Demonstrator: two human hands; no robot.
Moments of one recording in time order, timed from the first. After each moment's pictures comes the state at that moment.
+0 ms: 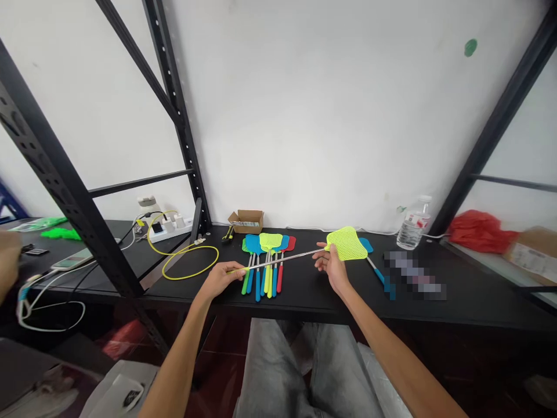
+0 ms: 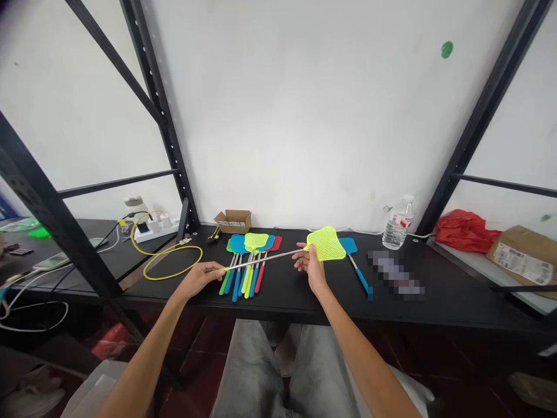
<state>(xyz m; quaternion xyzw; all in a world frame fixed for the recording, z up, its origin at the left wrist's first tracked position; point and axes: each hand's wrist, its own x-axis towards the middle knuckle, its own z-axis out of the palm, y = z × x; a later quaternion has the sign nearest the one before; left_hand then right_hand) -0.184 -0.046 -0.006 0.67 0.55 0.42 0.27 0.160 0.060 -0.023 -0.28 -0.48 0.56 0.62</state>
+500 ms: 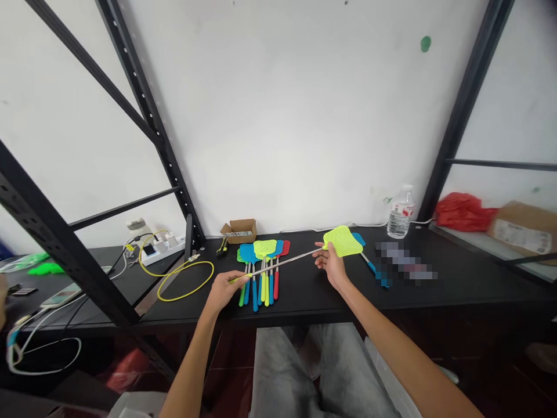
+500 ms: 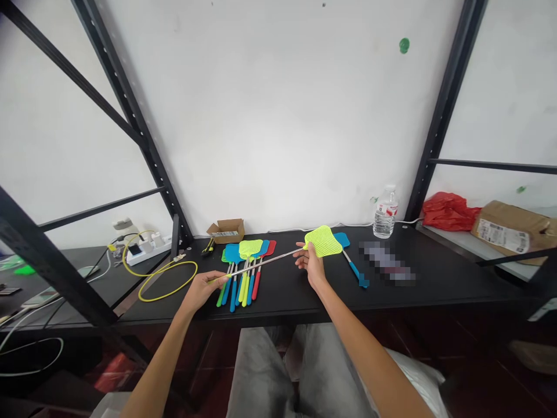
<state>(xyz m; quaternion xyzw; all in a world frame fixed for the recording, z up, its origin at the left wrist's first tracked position) -0.161 -0.035 0.003 0.66 0.58 0.43 0.21 0.173 0.073 -0.025 -0.30 -0.42 0.56 0.65</state>
